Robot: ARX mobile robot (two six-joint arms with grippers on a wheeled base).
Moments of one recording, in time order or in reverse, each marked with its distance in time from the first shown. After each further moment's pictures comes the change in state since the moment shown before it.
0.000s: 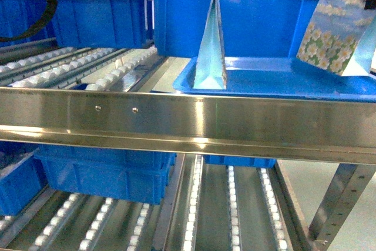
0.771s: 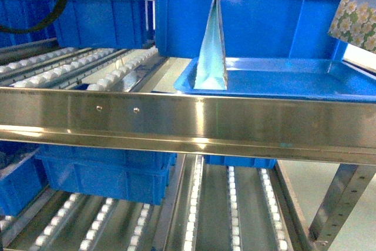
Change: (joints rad) left arm -0.020 0.040 0.065 -0.024 0.006 0.001; right arm -0.019 -0.143 -0.105 0.051 0.085 0.025
